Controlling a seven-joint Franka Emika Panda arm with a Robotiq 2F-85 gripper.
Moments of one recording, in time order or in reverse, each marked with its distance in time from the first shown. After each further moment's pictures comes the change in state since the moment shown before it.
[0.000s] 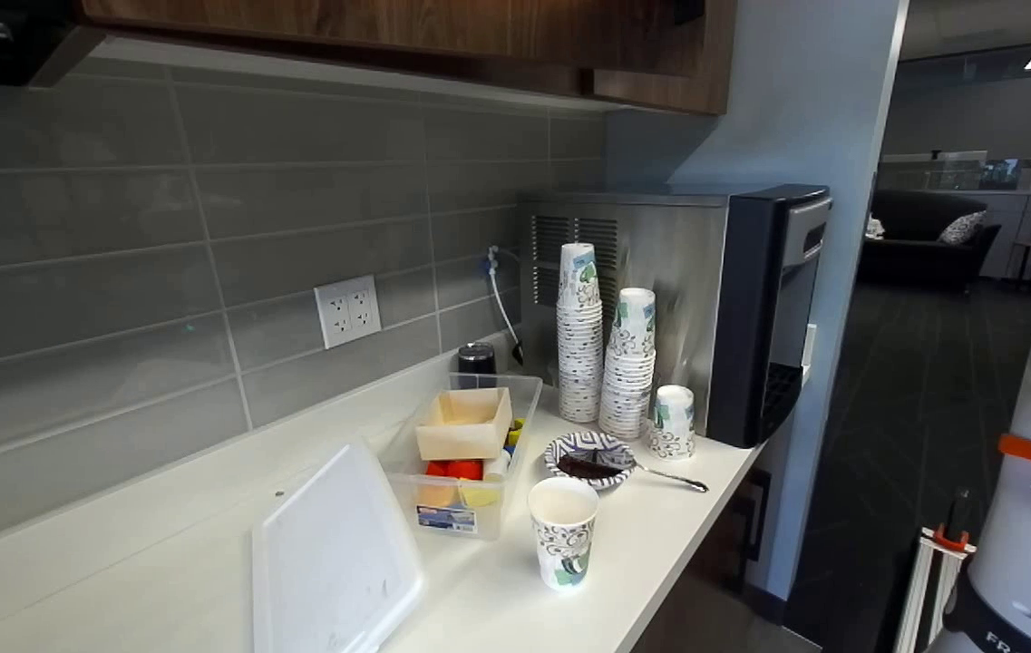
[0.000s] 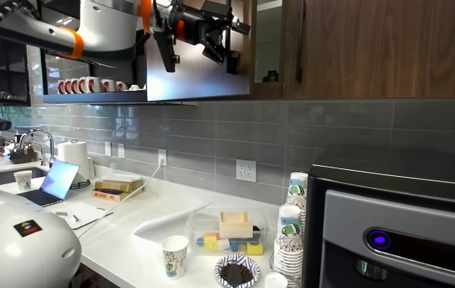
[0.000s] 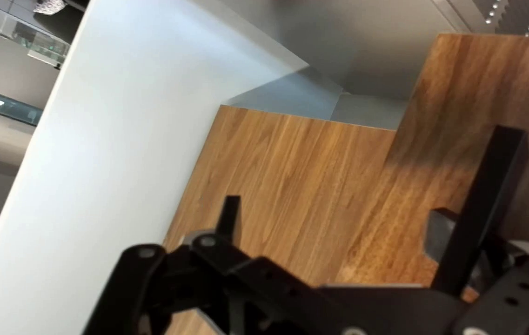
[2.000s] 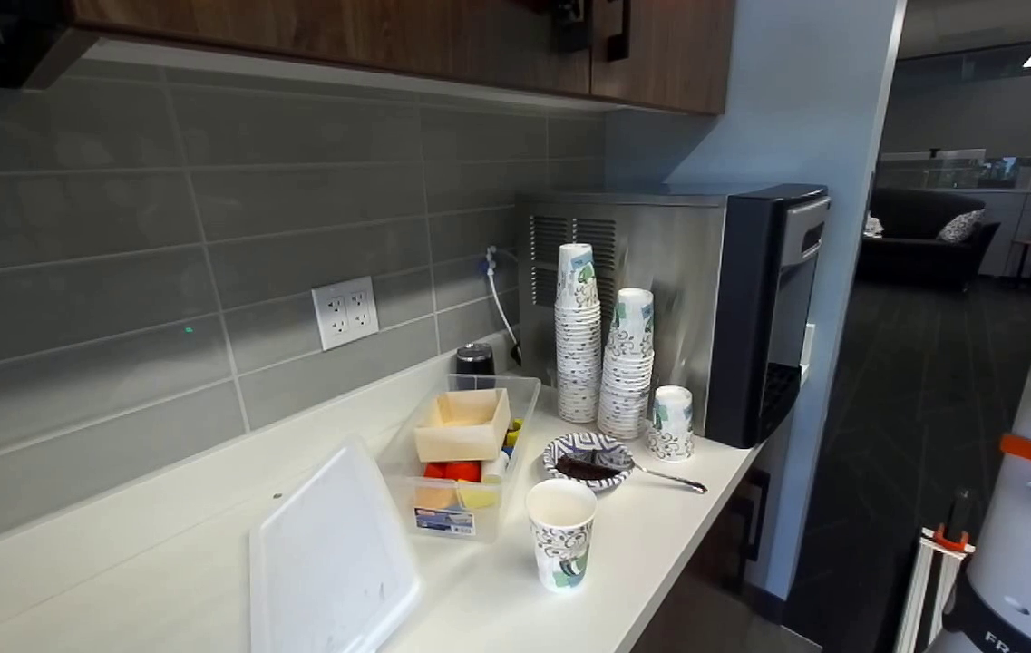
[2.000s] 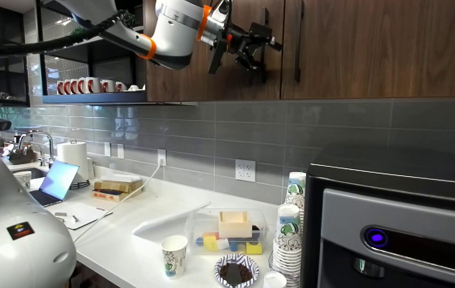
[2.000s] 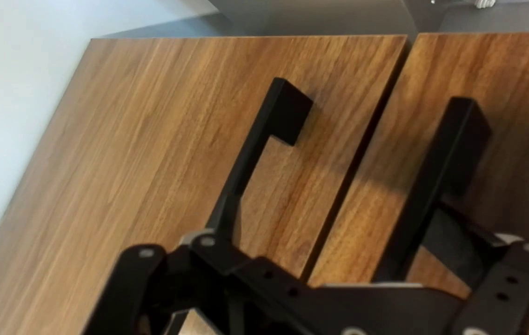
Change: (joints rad) arm -0.076 0.435 -0.039 0.334 0.072 0.290 -0.115
